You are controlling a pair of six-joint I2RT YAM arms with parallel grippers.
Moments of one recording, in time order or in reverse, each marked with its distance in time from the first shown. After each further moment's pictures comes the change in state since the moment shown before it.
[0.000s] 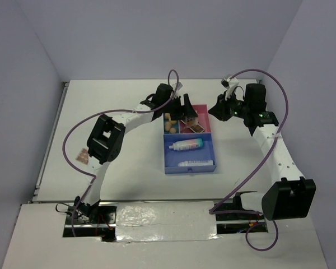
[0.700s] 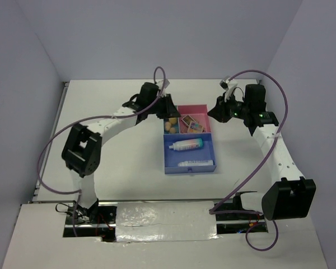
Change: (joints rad) left arm 0.024 -0.298 -0.238 -0.045 -0.087 0.090; right arm 0.000 0.000 0.000 -0.030 -0.036 -0.029
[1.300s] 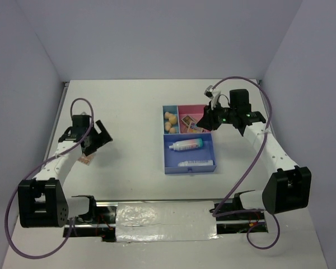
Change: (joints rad) left arm 0.536 -0.691 -0.720 -0.318 -0.340 0.071; right arm 0.115 0.063 -0.046 -0.031 -0.022 -0.051
